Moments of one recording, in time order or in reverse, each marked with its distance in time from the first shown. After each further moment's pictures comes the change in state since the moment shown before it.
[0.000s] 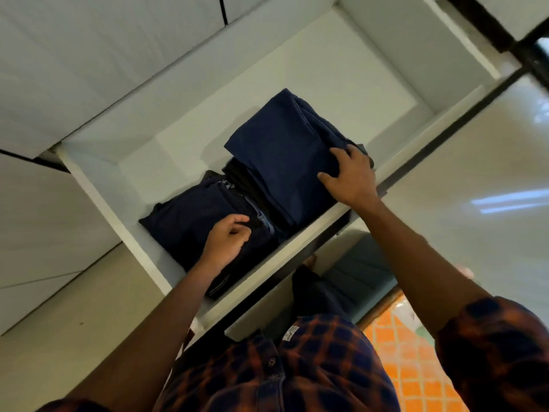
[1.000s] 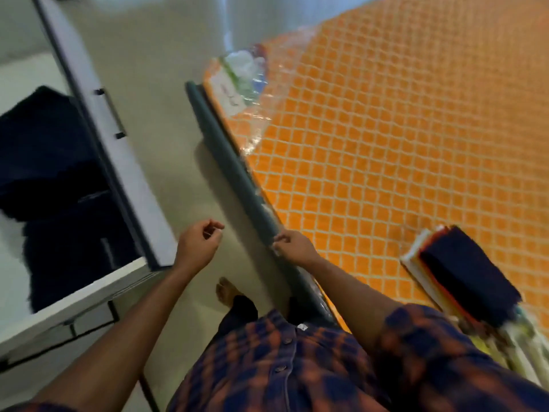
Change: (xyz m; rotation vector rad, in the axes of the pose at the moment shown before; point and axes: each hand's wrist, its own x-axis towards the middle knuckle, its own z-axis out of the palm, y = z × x) left_hand -0.219 -0.162 -0.011 1.001 -0.843 0.768; right_hand -0.572 -0.137 0.337 1.109 0.319 1.112
